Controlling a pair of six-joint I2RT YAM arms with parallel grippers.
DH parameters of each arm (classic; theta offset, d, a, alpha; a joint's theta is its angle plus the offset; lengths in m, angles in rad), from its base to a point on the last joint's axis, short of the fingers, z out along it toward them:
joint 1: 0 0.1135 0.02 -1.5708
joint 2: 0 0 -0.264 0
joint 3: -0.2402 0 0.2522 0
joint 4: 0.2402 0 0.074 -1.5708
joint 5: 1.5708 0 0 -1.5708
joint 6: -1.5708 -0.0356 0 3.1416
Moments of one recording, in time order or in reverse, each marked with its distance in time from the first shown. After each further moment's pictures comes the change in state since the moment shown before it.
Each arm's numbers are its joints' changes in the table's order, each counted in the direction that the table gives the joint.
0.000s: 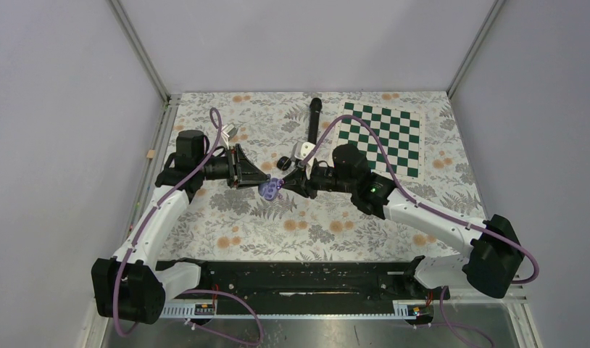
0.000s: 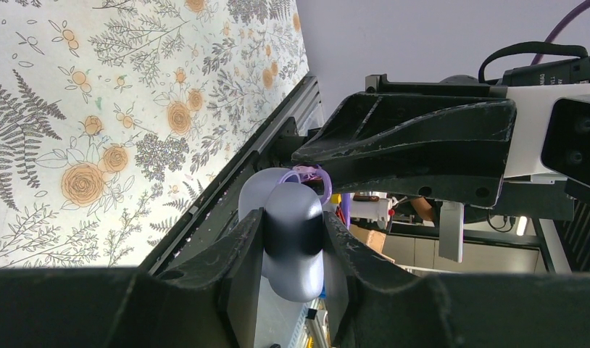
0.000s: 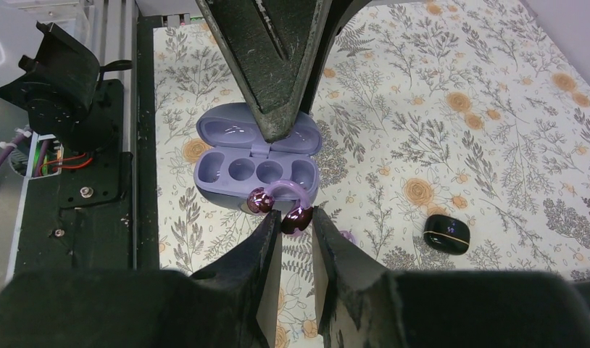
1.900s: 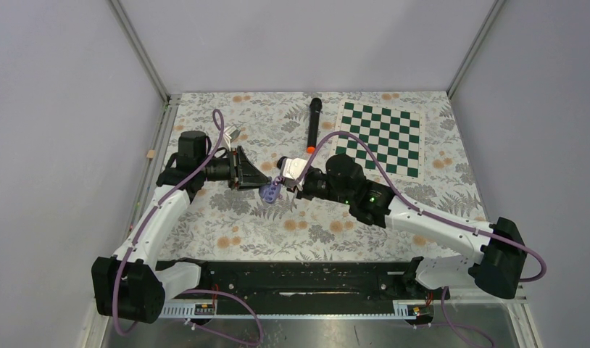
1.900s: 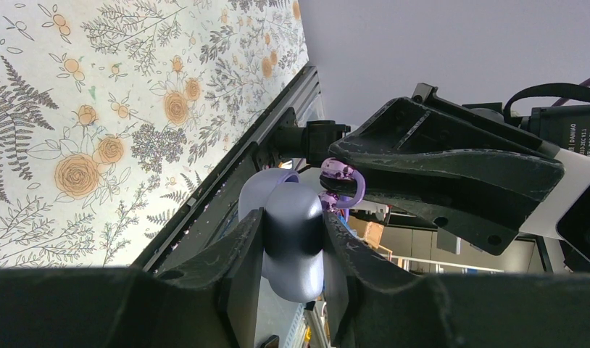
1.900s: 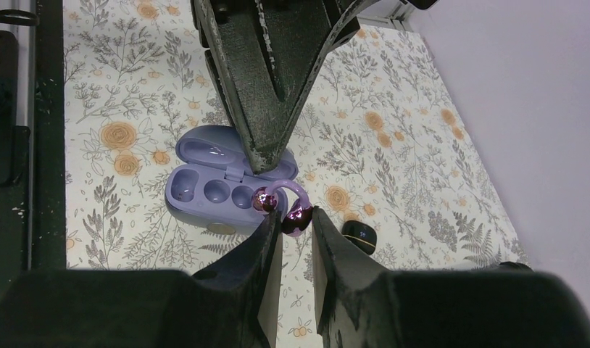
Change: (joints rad) left arm -0.008 0.006 0.000 0.028 0.008 -0.020; right arm 0.132 -0.037 -0.028 0.044 0.268 0.273
